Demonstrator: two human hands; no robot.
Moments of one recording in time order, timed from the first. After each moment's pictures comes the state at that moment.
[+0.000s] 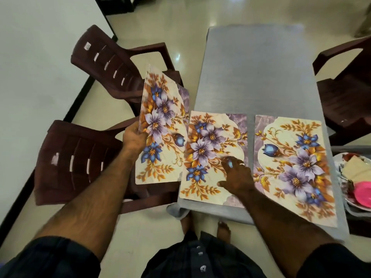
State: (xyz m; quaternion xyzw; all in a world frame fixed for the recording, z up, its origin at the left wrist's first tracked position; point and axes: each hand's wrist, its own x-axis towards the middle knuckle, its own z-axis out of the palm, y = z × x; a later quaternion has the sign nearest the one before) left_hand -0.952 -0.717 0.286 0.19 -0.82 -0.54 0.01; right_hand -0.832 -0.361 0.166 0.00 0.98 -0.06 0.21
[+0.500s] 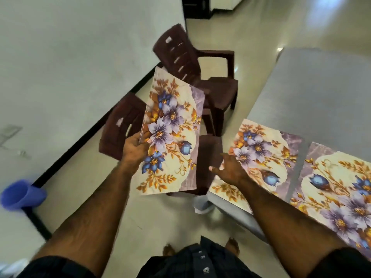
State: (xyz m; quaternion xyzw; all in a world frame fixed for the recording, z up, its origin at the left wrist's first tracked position) left_hand -0.762 -0.835 0.349 0.24 -0.76 -0.60 0.11; right_hand -0.857 -0.511 0.222 -0.10 0.92 -0.27 0.25
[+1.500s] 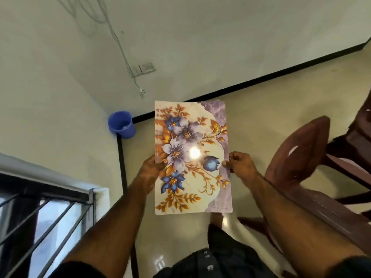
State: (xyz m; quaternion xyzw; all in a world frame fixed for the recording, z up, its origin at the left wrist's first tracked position) left_hand -0.487 -1.330 0.241 0.47 -0.53 -0.68 0.18; right_hand -0.796 -1.172 0.196 -0.18 0.76 -0.44 0.44
